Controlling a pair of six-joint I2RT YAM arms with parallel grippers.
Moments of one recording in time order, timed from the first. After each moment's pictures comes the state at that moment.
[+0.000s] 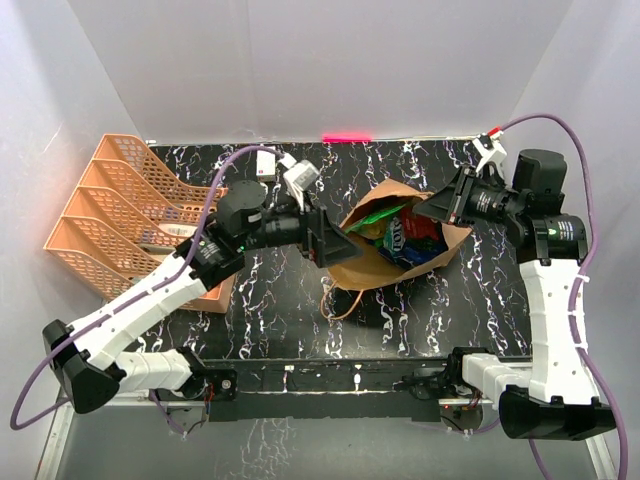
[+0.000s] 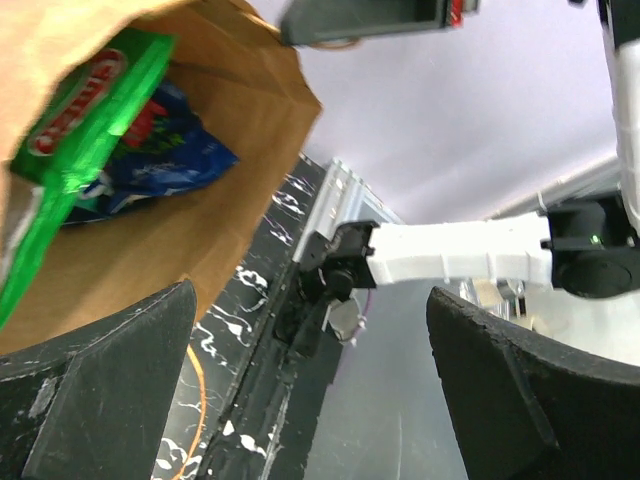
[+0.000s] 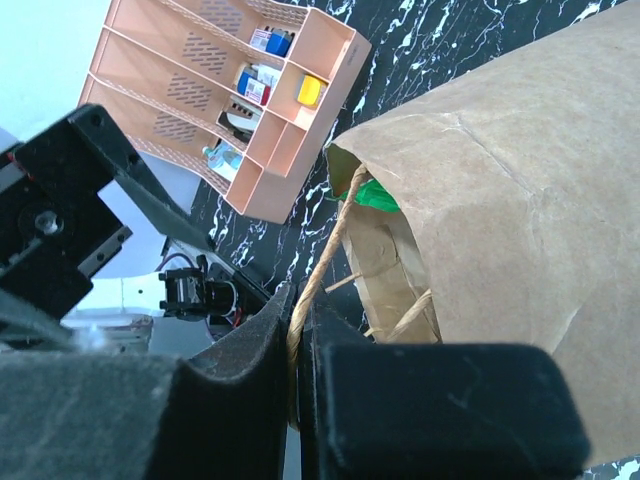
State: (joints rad) left arm -0.81 1.18 1.17 -0.13 0.51 -0.58; right arm -0.06 1.05 1.41 -0.88 -0.84 0.37
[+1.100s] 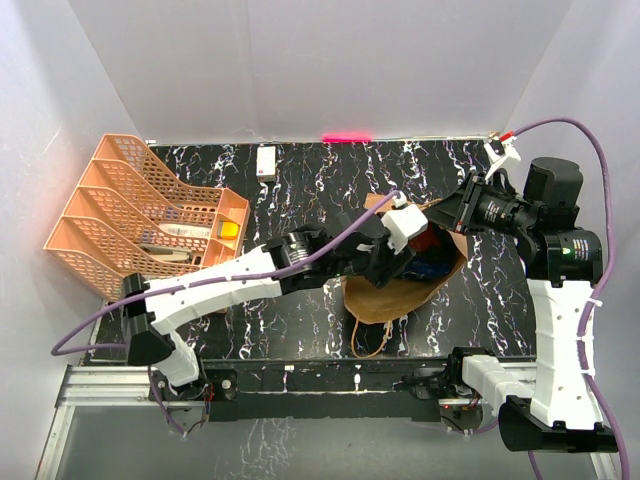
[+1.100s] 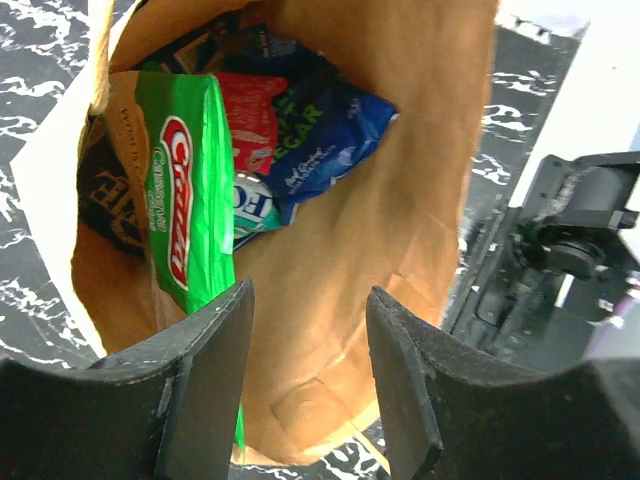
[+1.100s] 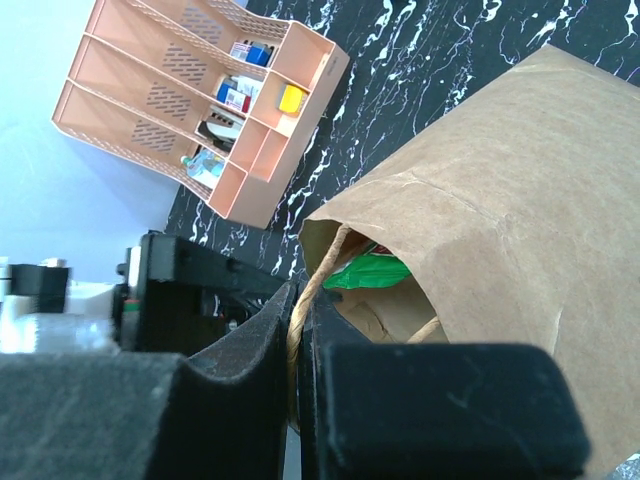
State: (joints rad) left arm -1.22 1.59 1.60 -0.50 -0.11 -0.05; right arm -0.06 0.98 1.47 -0.97 -0.77 0.34
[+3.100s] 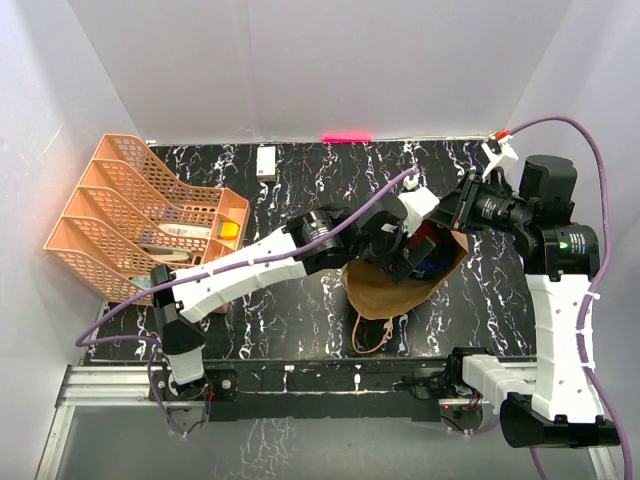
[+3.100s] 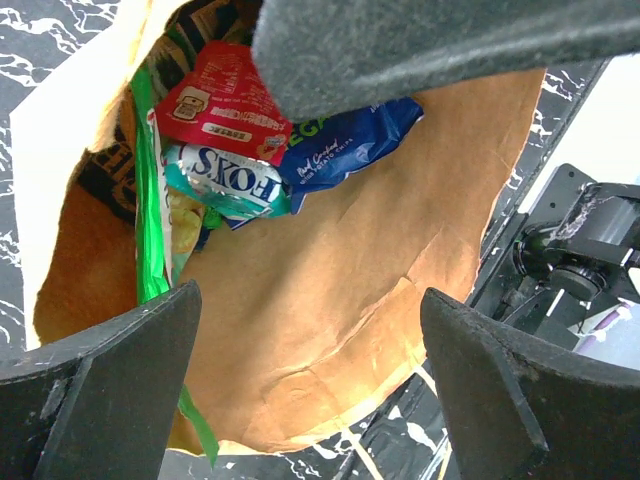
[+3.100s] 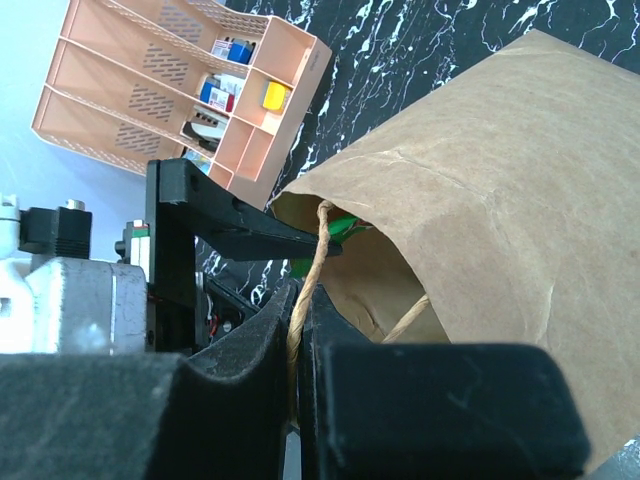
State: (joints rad) left arm -1.20 1.79 1.91 -0.76 -0.15 -0.14; right arm -0.04 1.00 1.47 -0.98 -0.72 0.35
